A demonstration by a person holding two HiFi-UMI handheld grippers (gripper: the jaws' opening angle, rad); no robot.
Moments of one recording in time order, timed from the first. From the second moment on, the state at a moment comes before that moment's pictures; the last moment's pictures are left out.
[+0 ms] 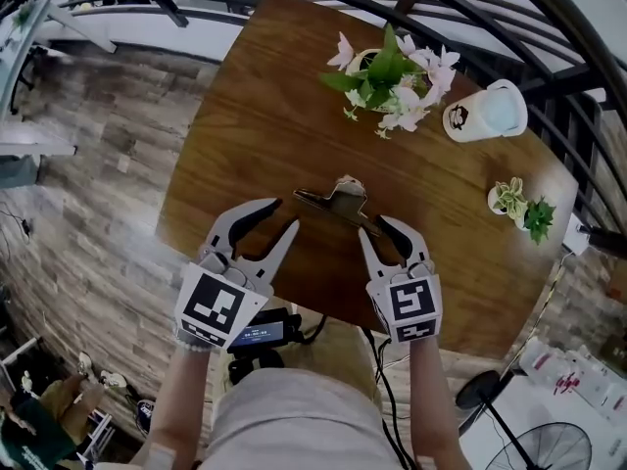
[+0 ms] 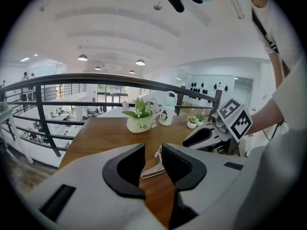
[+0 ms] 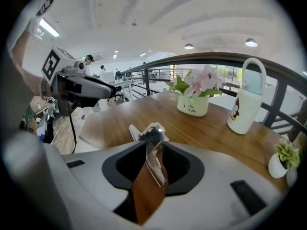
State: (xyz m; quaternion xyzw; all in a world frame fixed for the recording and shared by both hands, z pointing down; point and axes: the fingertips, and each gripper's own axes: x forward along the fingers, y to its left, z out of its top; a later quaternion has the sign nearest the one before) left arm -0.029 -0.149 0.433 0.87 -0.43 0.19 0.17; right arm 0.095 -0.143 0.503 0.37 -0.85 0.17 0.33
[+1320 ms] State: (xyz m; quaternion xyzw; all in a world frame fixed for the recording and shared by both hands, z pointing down) left arm -0.029 -0.161 0.469 0.85 -0.44 0.20 0.21; right arm 0.075 -0.164 0.553 0.29 -0.87 0.22 0.34
